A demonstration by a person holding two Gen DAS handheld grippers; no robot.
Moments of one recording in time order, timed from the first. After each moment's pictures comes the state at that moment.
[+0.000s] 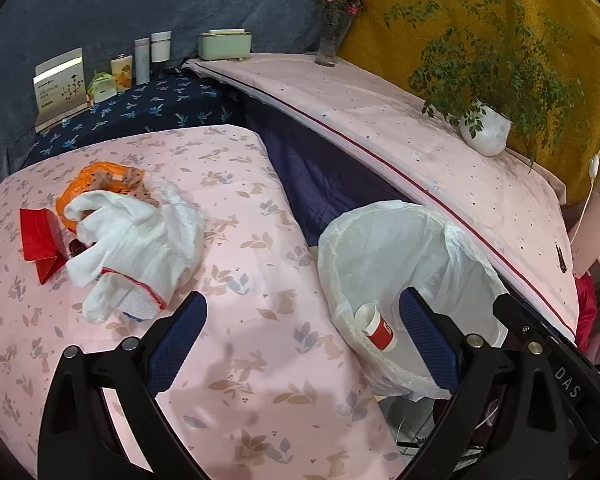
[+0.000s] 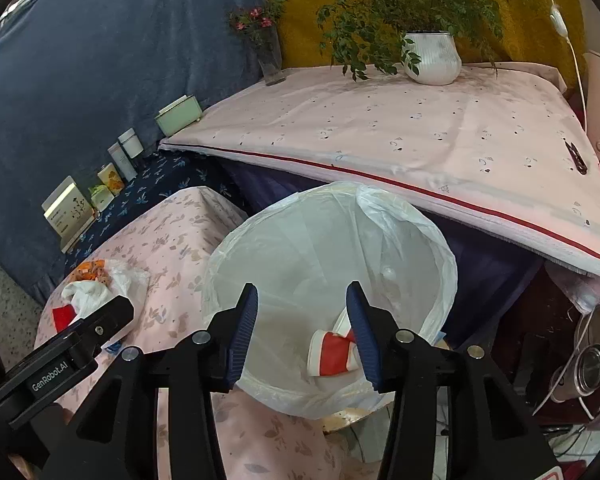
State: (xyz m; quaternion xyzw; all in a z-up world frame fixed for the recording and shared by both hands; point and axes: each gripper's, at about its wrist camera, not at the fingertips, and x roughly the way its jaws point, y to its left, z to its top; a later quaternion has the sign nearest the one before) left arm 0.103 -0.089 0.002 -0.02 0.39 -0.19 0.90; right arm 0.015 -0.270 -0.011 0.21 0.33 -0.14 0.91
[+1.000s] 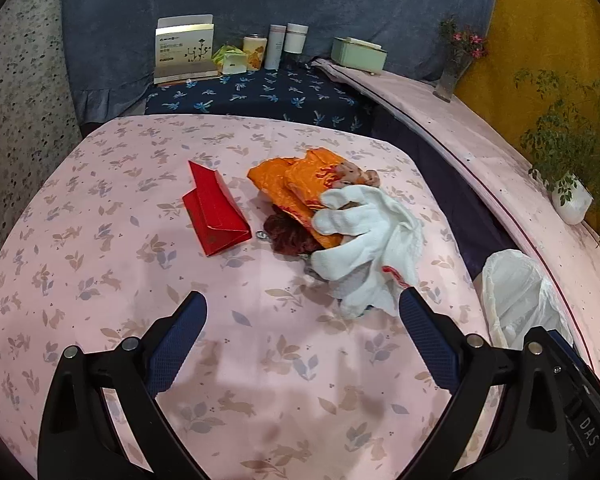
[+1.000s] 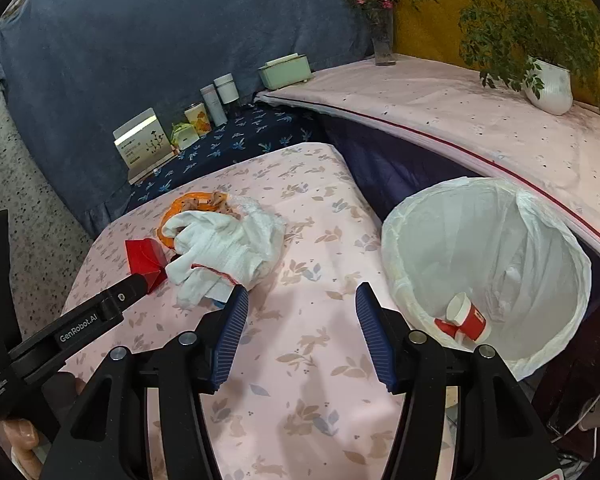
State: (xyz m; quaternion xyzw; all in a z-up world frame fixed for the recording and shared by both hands) left arm 0.115 0.084 -0.004 -0.09 0.40 -0.03 0.91; right arm 0.055 -0.121 0.000 0.14 0.36 -0.01 0.92
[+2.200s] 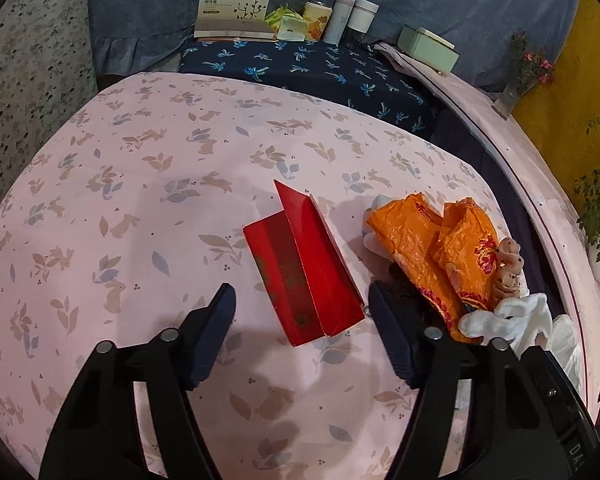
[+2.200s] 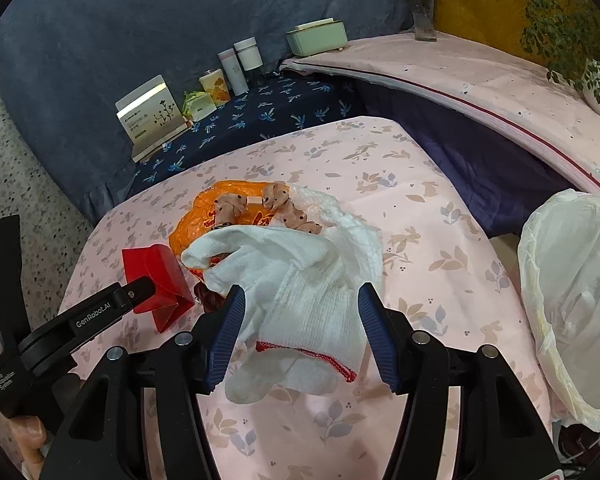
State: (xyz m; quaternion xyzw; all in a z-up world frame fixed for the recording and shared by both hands) left arm 0.220 0.168 -0.055 -0.15 0.45 0.01 0.88; right arm 0.168 -0.043 -0.035 0.13 0.40 0.01 0.91
